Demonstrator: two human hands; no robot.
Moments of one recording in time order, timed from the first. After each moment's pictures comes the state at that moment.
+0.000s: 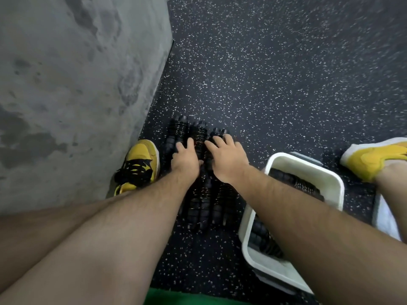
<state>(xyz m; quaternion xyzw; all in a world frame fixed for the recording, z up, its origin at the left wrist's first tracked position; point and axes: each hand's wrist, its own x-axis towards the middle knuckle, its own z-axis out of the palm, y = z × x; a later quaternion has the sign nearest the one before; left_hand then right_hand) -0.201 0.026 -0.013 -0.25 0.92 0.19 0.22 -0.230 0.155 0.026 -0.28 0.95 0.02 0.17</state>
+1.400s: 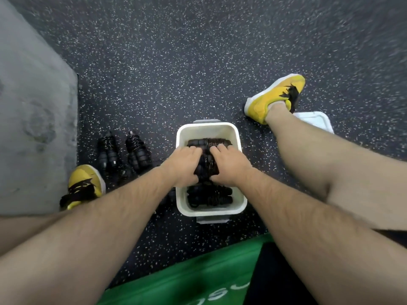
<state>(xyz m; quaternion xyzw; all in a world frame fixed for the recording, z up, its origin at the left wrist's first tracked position) -0.151 0.200 0.092 0.33 0.92 0.00 0.20 -0.117 0.375 0.079 -0.12 0.97 -0.05 0.19</state>
